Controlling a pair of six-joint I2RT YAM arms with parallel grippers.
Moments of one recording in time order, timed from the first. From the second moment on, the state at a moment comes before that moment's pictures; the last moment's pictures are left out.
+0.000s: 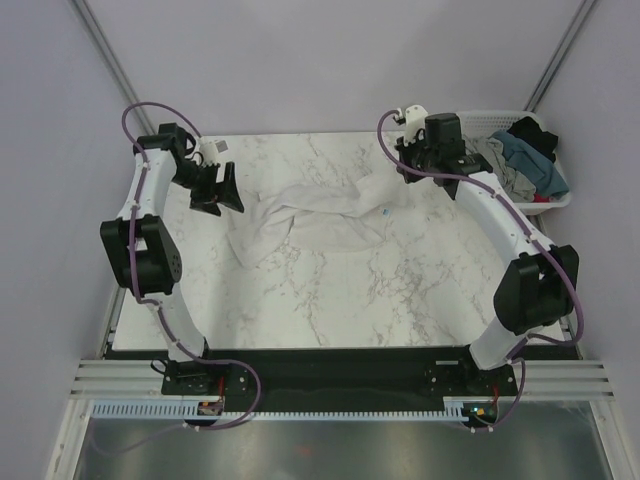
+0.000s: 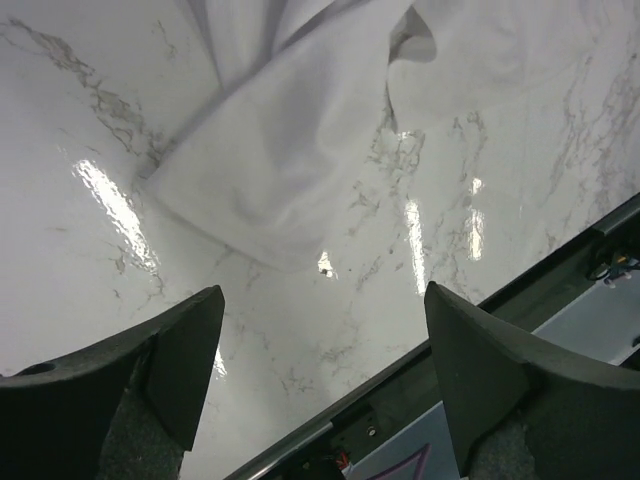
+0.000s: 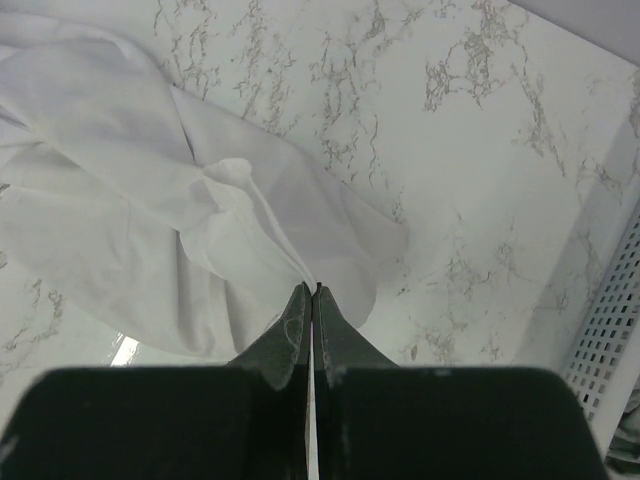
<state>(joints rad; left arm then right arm) 0.11 1.93 1.80 -1.25 0.58 0.25 0.26 1.65 1.51 -0.46 -0.16 -0.15</state>
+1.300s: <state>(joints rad) 0.17 2.34 1.91 -1.21 0.45 0.23 0.26 1.75 1.57 -0.46 -0.14 -0.16</state>
